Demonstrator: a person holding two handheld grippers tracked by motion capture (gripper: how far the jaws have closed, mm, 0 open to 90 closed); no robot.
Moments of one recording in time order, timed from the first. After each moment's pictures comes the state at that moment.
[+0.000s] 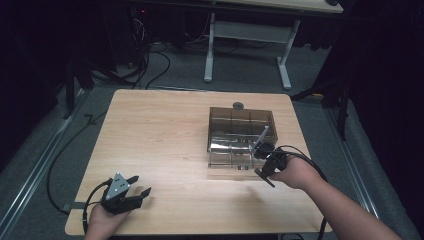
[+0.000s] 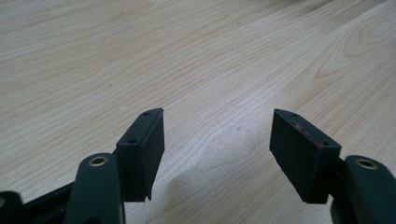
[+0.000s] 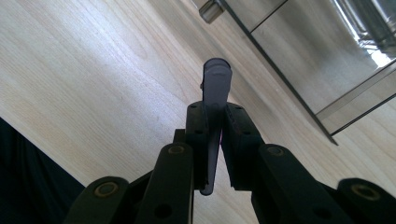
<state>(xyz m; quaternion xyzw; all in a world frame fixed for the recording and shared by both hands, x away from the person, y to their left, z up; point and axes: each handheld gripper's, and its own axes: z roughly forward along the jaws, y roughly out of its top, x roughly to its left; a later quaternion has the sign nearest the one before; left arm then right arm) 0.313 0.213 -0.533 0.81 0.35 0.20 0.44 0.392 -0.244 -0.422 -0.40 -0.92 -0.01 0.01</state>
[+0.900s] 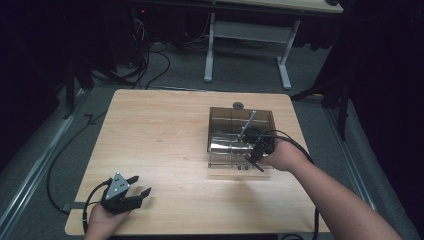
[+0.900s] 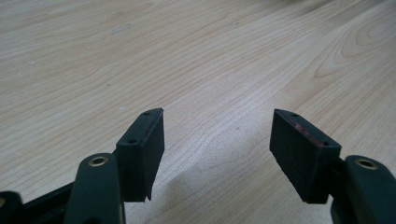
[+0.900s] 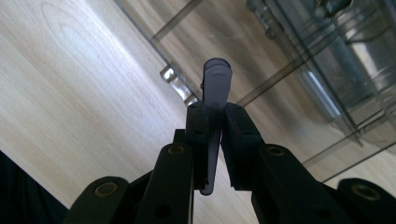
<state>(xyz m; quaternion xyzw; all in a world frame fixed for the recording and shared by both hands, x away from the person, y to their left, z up) 0.314 0.214 -0.533 0.81 0.35 0.20 0.44 0.435 -0.216 -0.409 -0.37 -0.93 -0.02 -0.01</state>
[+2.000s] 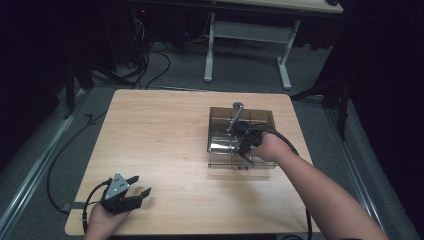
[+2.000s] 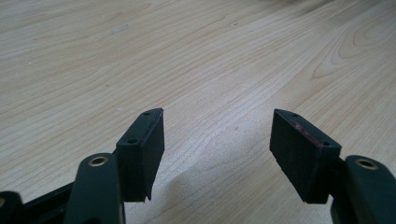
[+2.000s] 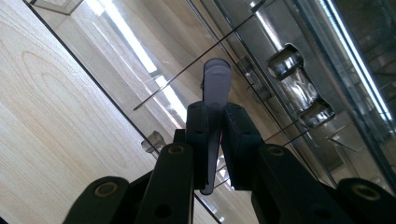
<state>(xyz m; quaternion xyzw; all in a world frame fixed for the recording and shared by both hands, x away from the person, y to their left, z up) 0.314 0.214 -0.533 0.80 0.35 0.19 0.44 0.469 -0.193 -0.426 -0.35 -0.94 -0.03 -0.02</state>
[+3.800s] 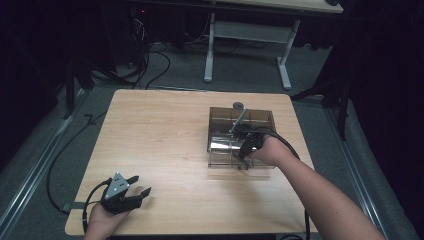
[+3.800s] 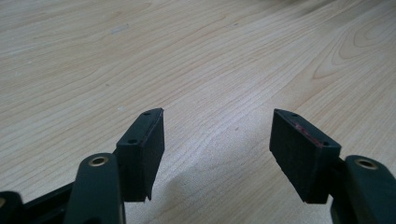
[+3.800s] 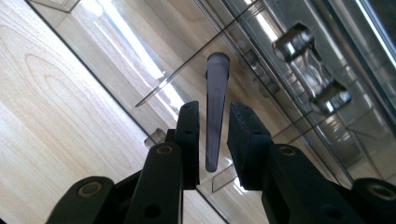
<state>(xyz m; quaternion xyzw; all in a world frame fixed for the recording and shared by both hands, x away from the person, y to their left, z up) 0.315 0.215 -0.533 0.80 0.35 0.19 0.44 0.462 -0.199 -0.431 -0.38 -0.92 -0.04 -0.01</state>
